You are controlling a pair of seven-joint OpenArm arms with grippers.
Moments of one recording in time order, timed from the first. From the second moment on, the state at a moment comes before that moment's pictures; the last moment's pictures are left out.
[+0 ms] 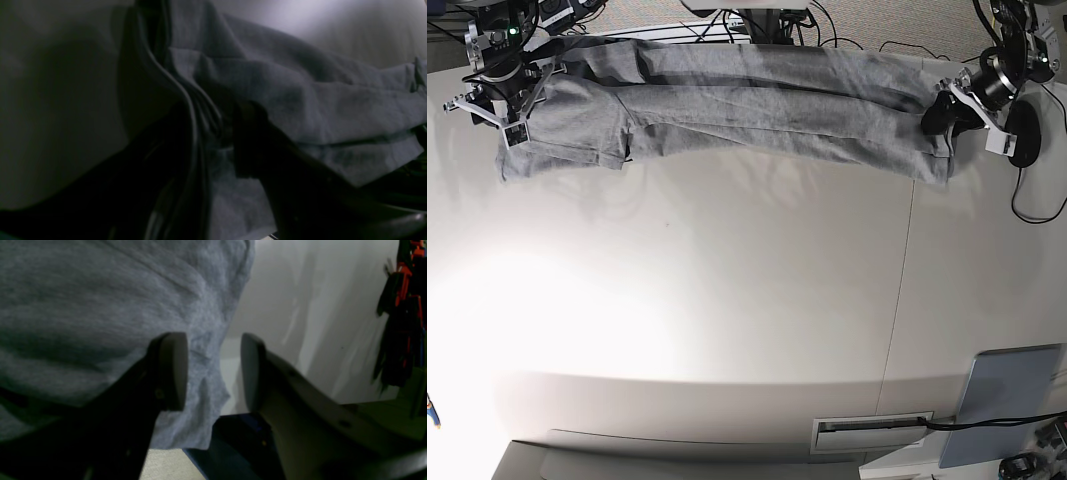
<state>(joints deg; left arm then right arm) 26.2 -21.5 -25.6 84.6 -52.4 -41.8 43.5 -42.4 31.9 13.2 120.3 -0.8 0.3 -51.8</state>
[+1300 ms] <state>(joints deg) 32.3 -24.1 -25.6 113.3 -28.4 -16.7 39.5 -42.5 31.9 13.2 120.3 -4.2 0.3 -53.5</state>
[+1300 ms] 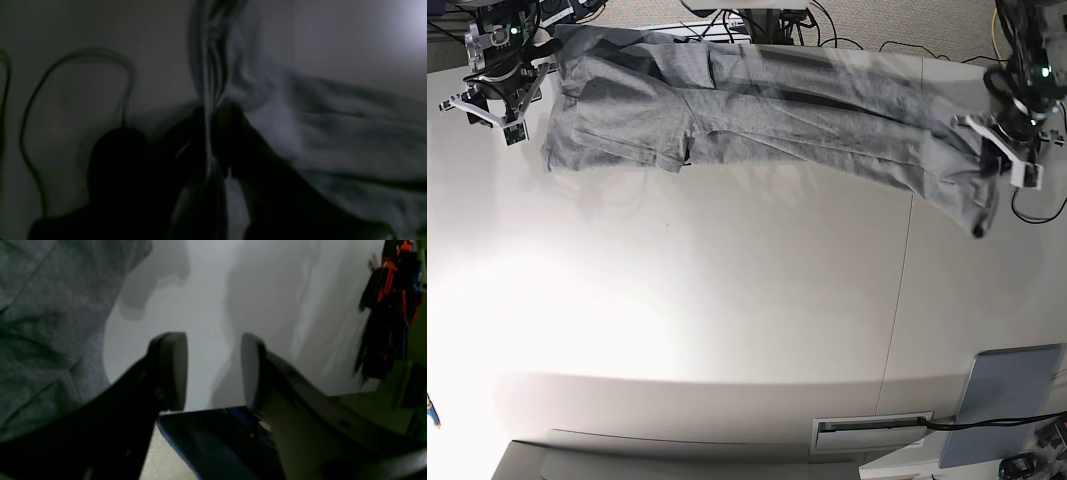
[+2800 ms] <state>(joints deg) 34.8 -12.8 13.4 122.0 -26.2 -7.3 41.2 -42.4 31.9 13.2 120.3 -4.2 0.3 -52.4</state>
